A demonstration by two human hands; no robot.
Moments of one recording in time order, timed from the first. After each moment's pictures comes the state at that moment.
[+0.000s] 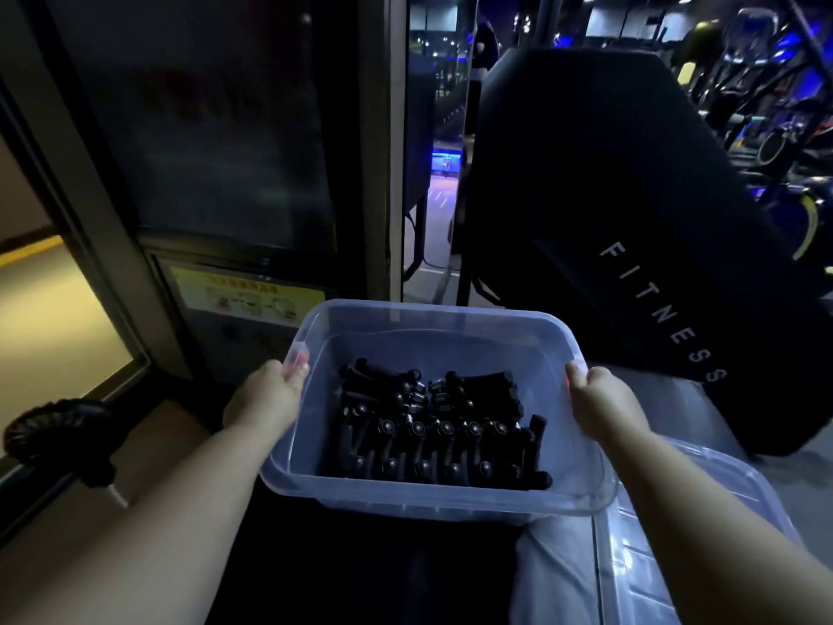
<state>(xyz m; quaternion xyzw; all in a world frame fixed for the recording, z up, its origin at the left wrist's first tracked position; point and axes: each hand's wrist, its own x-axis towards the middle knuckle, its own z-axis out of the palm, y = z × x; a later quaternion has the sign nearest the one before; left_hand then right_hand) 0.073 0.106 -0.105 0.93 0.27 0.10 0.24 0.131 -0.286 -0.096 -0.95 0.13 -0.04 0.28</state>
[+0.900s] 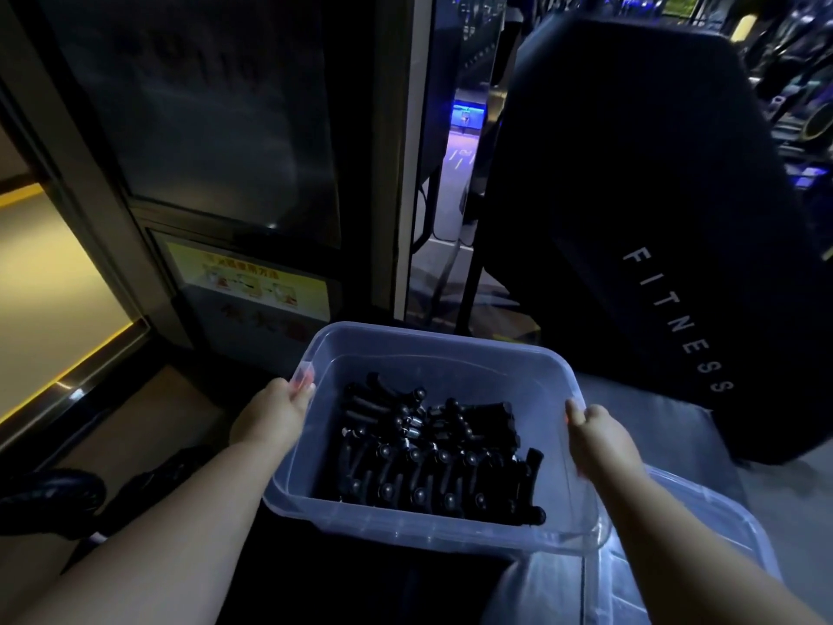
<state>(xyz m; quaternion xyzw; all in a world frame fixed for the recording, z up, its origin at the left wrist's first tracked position) 0.119 0.113 -0.108 0.90 0.32 0.02 0.29 0.176 -0.277 -0.092 -0.95 0.17 0.06 0.24</state>
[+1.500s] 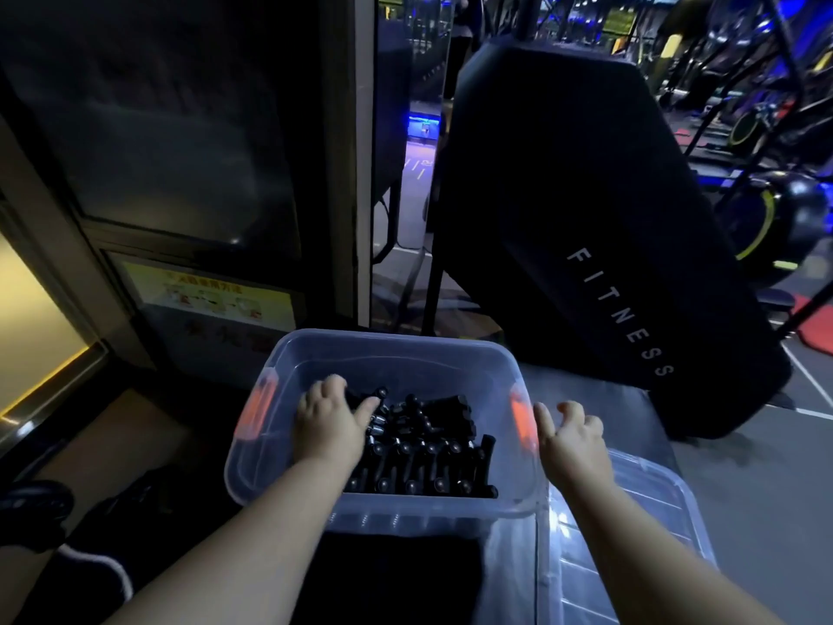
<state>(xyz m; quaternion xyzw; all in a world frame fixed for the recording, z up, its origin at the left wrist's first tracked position) 0.098 -0.010 -0.070 0.94 0.19 0.11 0.26 0.117 -0.293 -0.062 -0.93 0.21 0.00 0.31</state>
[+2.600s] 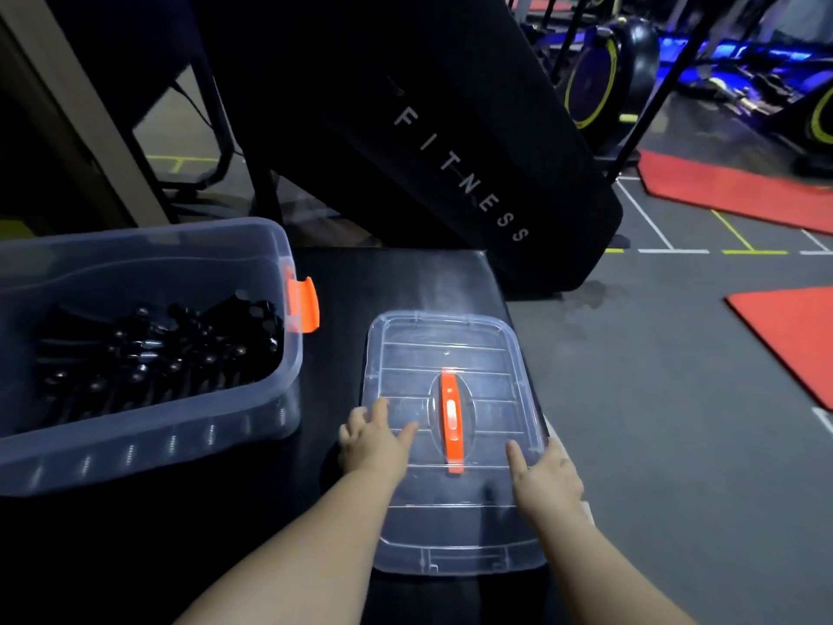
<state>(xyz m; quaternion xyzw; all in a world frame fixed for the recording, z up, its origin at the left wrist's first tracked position) 0.030 -0.337 -0.207 0.93 0.11 -0.20 0.30 -0.047 -0.526 -0.206 -0.86 0.43 0.12 0.26</state>
